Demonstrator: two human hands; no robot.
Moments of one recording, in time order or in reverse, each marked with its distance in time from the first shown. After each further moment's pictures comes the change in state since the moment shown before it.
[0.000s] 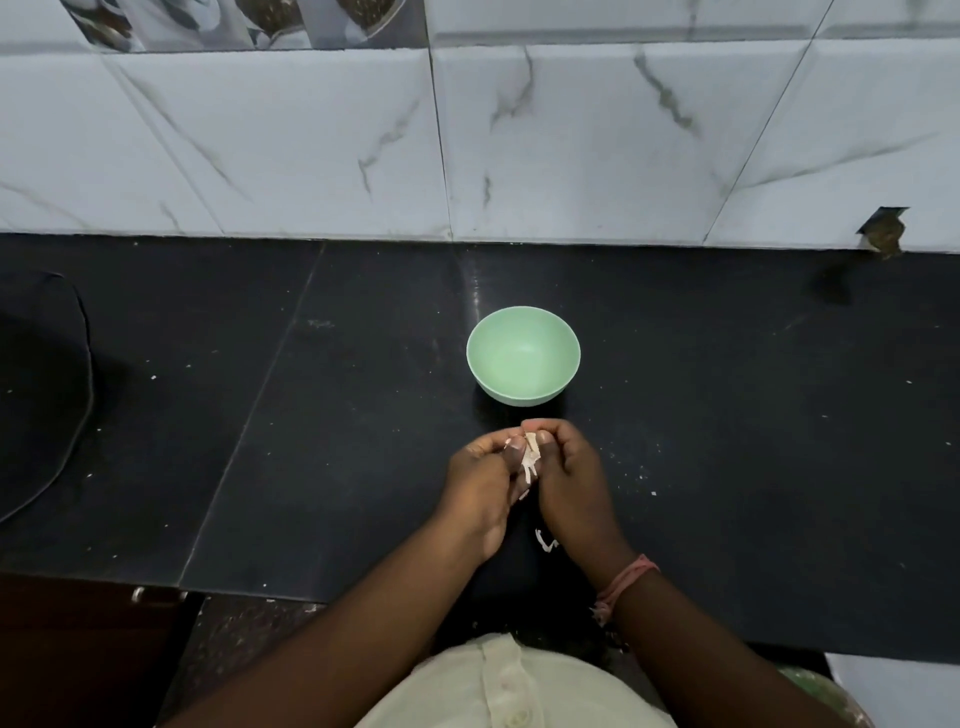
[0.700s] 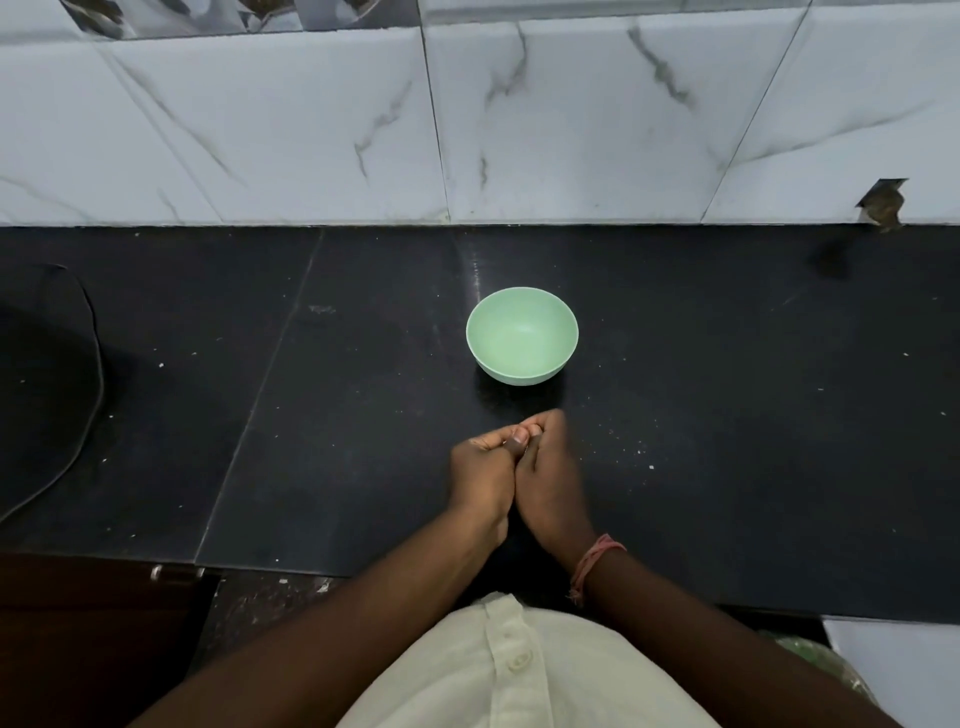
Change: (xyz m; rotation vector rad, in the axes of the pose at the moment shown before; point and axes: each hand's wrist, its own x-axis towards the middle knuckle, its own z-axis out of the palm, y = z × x) left_hand -0.012 -0.015 0.000 0.094 0.117 0.076; right_hand -0.020 0.006 0.016 -0.282 0.024 -0.039
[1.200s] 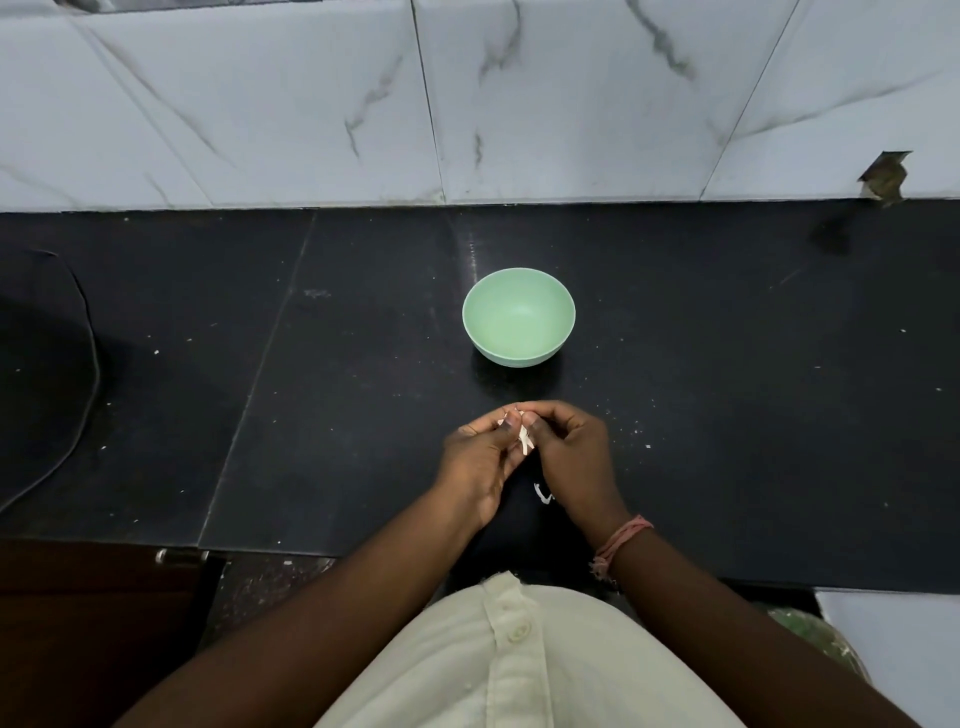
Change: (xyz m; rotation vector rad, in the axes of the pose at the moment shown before) left_hand 0.006 0.003 -0.013 -0.201 -0.109 -0.131; right_hand 0.010 0.011 -0.021 0.335 -0.033 0.072
